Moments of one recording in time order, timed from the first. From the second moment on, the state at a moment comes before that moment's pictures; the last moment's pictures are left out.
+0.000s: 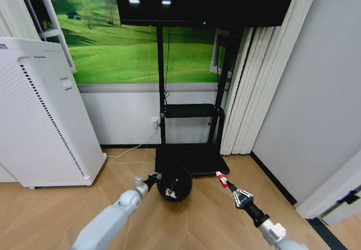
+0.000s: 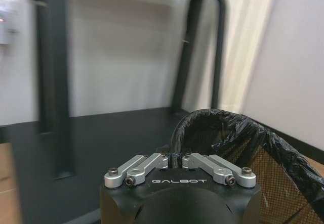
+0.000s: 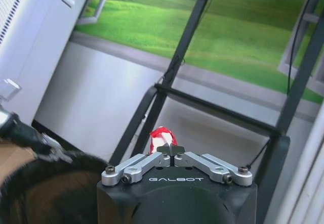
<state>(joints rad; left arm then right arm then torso) 0.65 -1.11 0.34 -1.21 -0.79 -0.08 0.17 -1.68 0.98 0.67 1.93 0.20 0.46 -0.24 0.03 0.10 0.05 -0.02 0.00</state>
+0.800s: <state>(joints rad) 0.67 -1.11 0.41 -1.41 -0.79 -0.08 0.17 -1.72 1.04 0.55 1.92 0.09 0.49 -0.28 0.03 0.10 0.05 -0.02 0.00</state>
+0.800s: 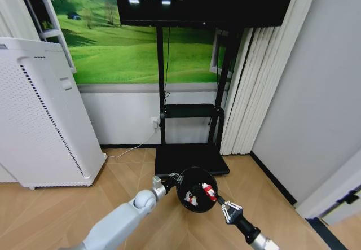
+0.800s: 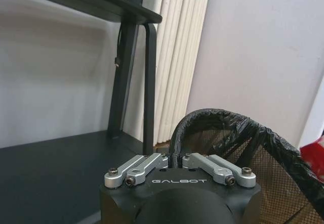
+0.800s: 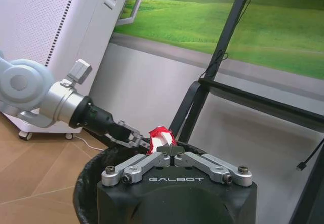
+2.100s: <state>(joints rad) 1.04 -1.06 -0.03 -1.68 -0.91 -0.04 0.01 -1.62 1.08 0.59 1.90 0.19 0.40 0.02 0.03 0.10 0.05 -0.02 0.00</state>
